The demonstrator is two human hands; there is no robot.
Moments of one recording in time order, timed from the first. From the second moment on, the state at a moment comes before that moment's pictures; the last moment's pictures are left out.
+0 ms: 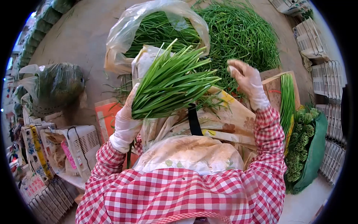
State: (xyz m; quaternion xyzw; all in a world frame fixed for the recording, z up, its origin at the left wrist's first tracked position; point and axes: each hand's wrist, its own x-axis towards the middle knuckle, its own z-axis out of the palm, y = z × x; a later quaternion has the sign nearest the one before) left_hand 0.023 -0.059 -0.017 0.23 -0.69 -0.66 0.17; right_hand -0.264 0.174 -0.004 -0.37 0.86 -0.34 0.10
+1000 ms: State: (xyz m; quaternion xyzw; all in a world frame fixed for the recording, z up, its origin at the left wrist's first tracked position) left_hand -0.001 -0.033 -0.055 0.26 -0.50 -0.78 -0.27; right_hand -0.170 0.159 0.018 -0.25 0.83 -0.44 0.22
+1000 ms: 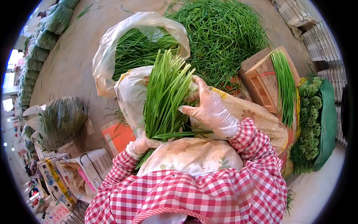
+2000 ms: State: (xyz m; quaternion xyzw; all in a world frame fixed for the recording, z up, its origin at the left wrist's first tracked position) left_hand 0.001 -0.043 -0.024 0.27 -0.52 -0.76 -0.27; right_hand -0.278 0.147 0.032 -0.30 0.89 -0.34 0.03
